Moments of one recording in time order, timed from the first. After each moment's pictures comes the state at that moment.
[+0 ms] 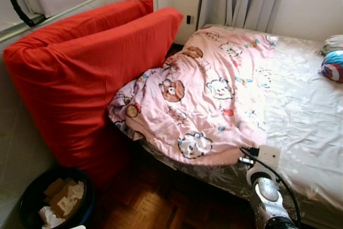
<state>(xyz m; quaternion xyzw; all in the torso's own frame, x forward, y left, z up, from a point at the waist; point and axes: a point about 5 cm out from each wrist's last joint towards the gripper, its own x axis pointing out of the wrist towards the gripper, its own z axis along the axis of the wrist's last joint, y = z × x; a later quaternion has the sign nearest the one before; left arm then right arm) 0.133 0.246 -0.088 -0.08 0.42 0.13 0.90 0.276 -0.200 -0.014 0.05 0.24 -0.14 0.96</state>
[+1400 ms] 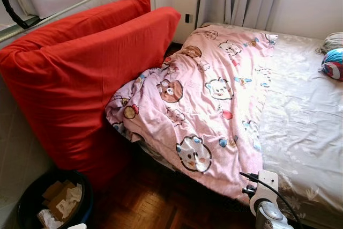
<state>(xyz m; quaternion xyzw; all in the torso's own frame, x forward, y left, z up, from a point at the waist) 0.135 0.246 -0.087 -0.08 0.42 0.12 0.90 0.240 -0.212 -0.047 0.05 0.36 -0.15 0.92</state>
